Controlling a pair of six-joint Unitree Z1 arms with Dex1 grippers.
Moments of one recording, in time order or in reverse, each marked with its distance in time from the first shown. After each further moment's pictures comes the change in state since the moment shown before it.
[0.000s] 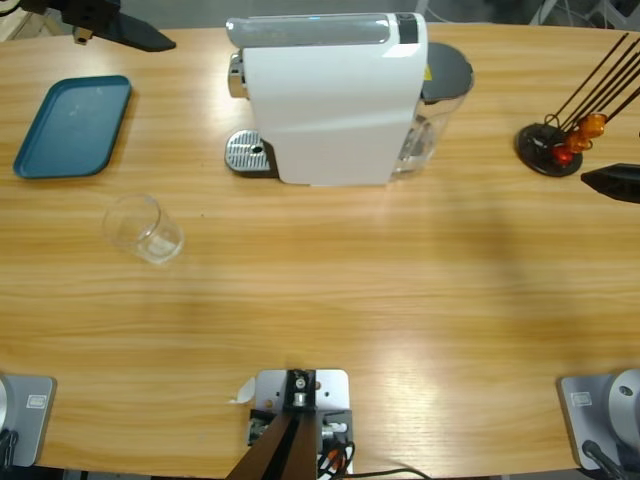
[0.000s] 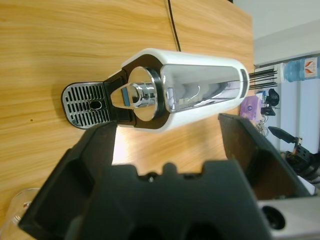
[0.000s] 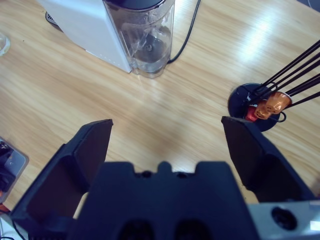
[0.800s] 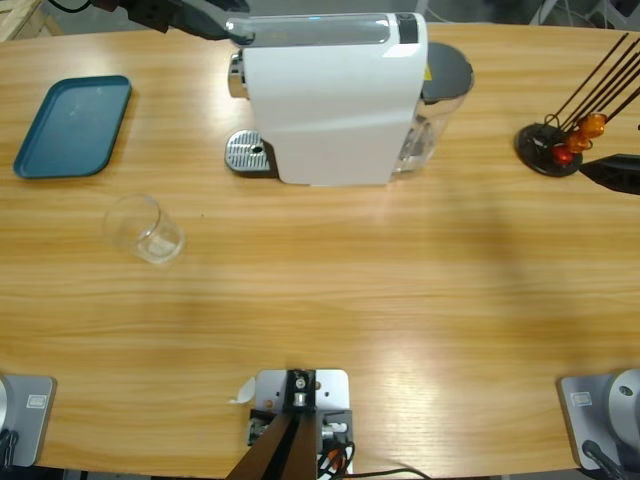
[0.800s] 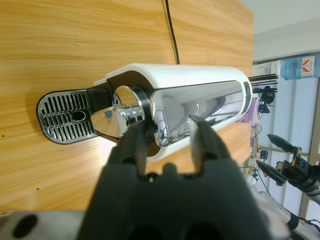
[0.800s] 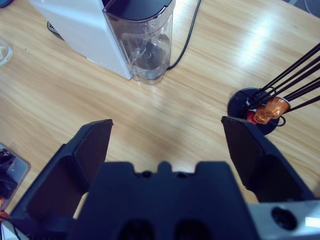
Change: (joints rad) arm 0 -0.009 0.132 -0.090 -0.018 -0.042 -0.028; arm 1 0.000 0.001 0.008 -0.033 0.000 0.017
